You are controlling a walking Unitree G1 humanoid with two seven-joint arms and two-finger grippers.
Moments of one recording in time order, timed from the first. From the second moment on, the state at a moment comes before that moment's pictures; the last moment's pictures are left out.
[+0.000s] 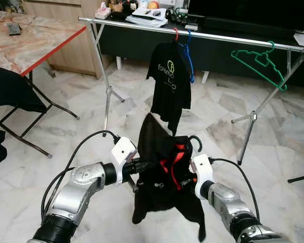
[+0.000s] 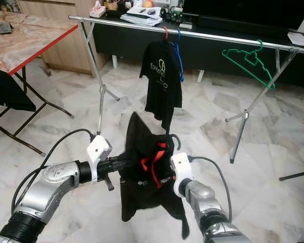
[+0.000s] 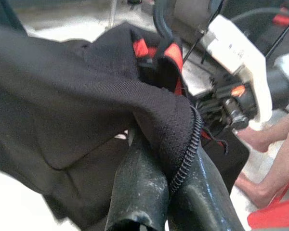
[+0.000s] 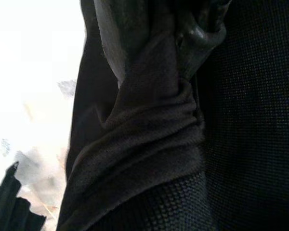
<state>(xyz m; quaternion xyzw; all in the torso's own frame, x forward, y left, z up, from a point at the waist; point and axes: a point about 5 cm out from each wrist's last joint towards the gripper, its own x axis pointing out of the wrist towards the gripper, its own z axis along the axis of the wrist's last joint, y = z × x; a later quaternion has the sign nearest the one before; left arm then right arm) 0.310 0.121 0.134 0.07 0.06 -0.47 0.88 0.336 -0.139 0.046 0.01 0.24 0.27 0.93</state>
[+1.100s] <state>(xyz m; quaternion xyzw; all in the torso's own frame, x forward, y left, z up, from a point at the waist) 0.311 0.129 0.133 0.06 0.06 -0.45 0.89 0.332 -0.141 0.049 -0.07 0.24 0.36 0.90</state>
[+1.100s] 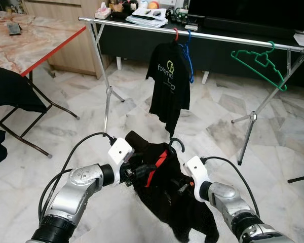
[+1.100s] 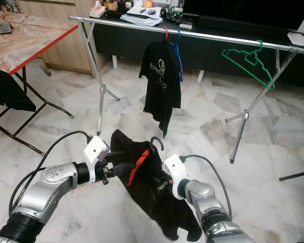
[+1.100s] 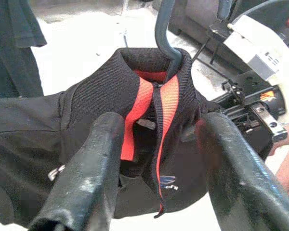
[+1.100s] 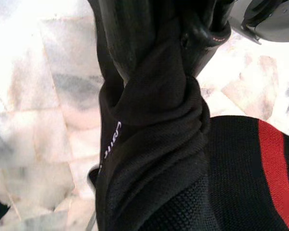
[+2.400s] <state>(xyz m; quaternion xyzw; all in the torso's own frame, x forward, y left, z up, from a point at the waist) 0.286 0.162 0.109 0.15 0.18 -0.53 0.81 0.311 -0.170 0.057 -0.27 0.26 0.59 0.71</state>
